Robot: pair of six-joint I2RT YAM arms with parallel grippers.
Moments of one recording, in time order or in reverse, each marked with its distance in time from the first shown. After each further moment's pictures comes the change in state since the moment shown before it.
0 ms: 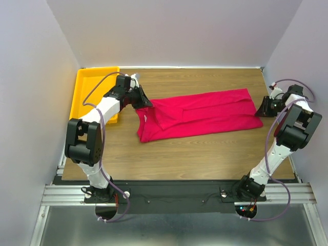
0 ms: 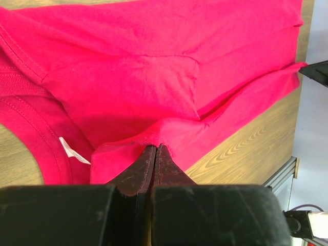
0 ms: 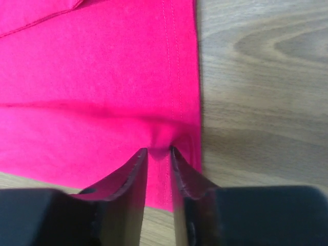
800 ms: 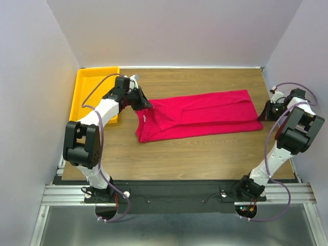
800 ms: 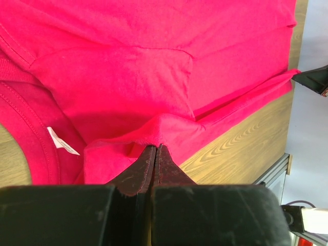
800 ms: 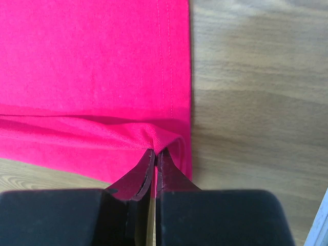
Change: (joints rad) left arm 0.000 -0.035 -0.036 0.000 0.014 -0.024; right arm -0.029 -0.068 -0.088 -0.019 0.025 -0.073
